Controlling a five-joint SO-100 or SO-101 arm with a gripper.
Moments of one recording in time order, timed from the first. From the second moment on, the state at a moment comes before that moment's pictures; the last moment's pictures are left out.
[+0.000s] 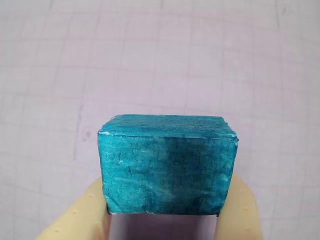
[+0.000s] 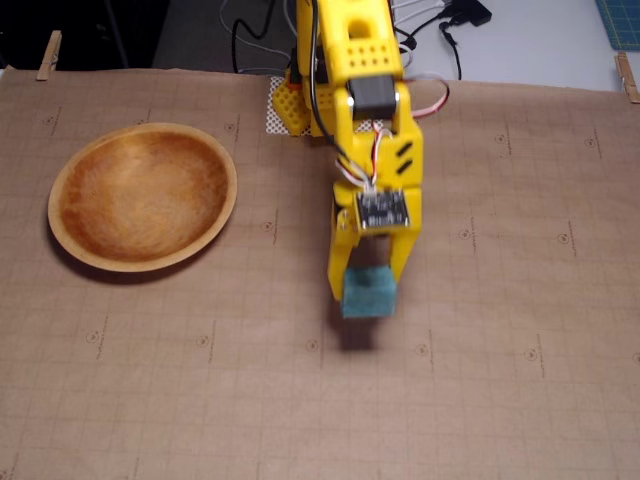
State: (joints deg) arm -12.8 112.8 121.6 45.2 99.1
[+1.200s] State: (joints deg) arm 34.4 130.8 114.3 67.6 85.3
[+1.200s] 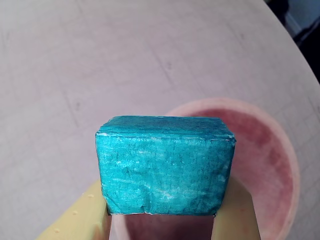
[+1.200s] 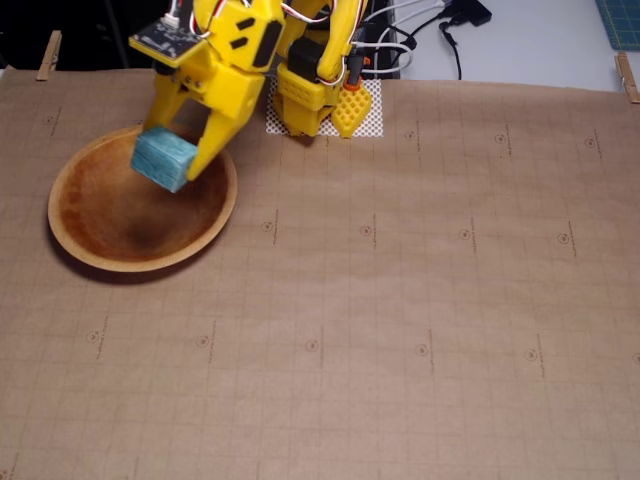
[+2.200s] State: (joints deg) arm 41.6 110.0 114.3 62.6 88.6
